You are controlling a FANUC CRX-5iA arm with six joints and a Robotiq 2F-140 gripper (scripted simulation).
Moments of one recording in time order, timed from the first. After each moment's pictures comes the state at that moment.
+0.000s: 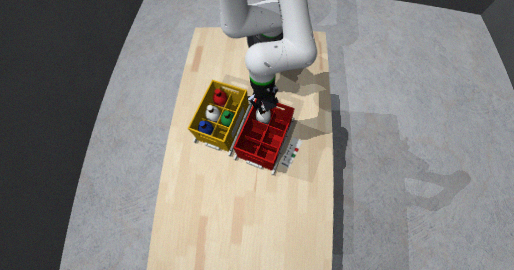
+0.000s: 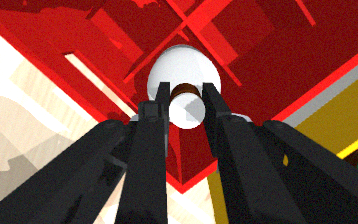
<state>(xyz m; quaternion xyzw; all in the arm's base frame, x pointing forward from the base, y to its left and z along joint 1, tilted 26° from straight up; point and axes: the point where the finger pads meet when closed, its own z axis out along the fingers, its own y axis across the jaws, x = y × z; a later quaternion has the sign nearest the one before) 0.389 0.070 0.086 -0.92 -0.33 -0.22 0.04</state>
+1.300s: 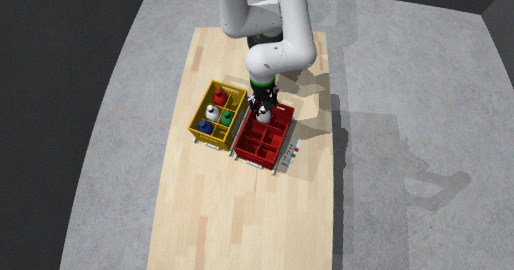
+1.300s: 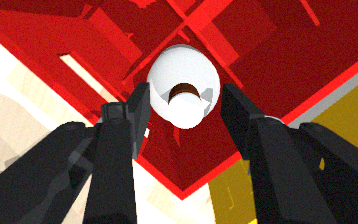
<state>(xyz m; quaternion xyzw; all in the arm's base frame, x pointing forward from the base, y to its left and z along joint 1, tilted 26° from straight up) 0.392 0.071 0.080 -0.92 -0.33 -0.22 0.04</state>
